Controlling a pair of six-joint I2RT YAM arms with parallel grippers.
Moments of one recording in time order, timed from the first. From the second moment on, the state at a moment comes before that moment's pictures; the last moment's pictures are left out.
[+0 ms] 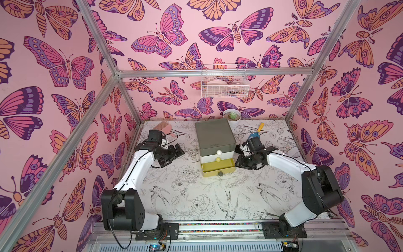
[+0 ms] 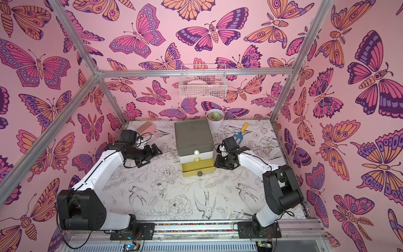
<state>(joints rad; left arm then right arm) -0.03 1.42 1.15 -0.85 0.44 -0.49 0.45 1.61 1.02 -0.55 -0.33 0.44</state>
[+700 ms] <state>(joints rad) -0.03 1.42 1.15 -0.85 0.43 -0.49 0.47 1.61 1.00 -0.51 -0.33 0.47</state>
